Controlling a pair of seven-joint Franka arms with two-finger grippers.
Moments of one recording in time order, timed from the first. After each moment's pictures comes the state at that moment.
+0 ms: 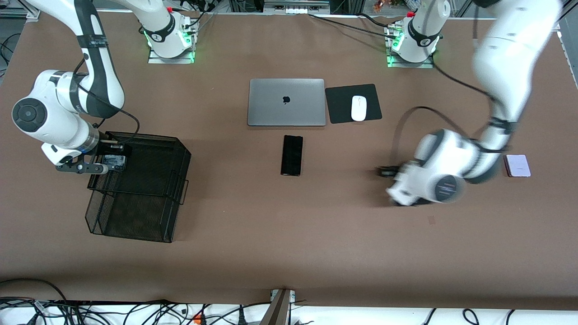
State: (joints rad) left arm 0.31 0.75 -0.51 -1.54 0.22 1.73 -0.38; right arm 0.47 0.27 -0.53 -2.04 0.05 2.20 -0.05
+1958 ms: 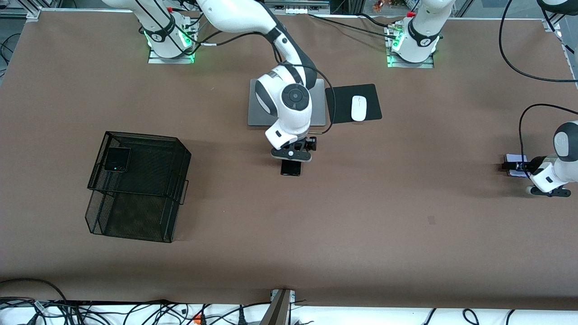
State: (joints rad) left arm 0.85 0.84 -0.44 -1.56 0.55 2.00 0.23; right arm 1.10 0.88 -0.38 -1.34 0.30 2.18 0.81
